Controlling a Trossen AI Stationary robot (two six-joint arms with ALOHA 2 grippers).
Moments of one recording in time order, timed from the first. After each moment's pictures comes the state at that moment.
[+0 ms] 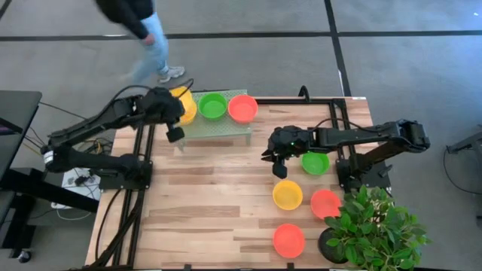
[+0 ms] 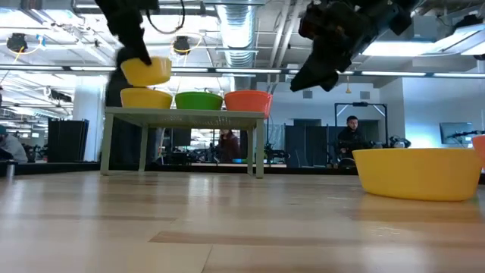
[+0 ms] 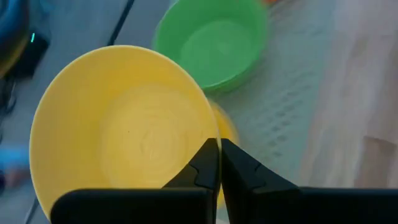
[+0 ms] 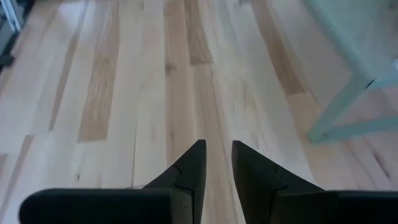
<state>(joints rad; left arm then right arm) 0.44 1.04 1.15 -0.96 -0.28 0.31 -0.07 1.31 0.84 -0.19 -0.05 0.10</state>
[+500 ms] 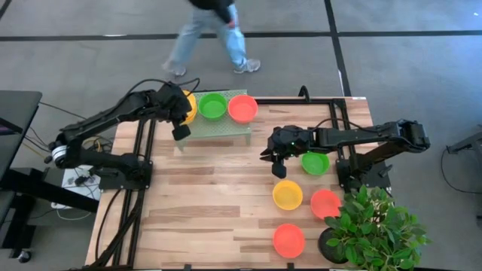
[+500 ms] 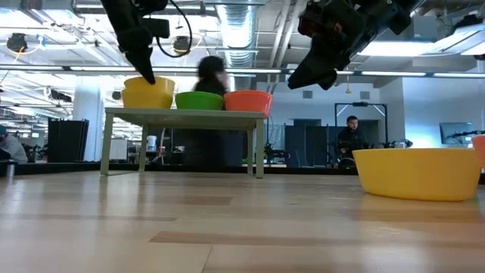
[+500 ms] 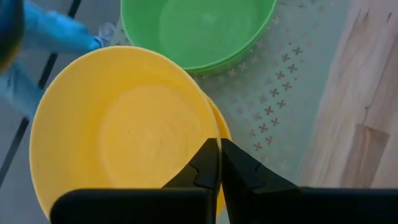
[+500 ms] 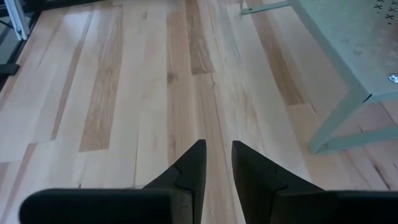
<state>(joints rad) 0.54 1.17 1.15 -0.97 -0.17 0.31 -0.07 1.31 0.84 -0.17 -0.05 0.10</state>
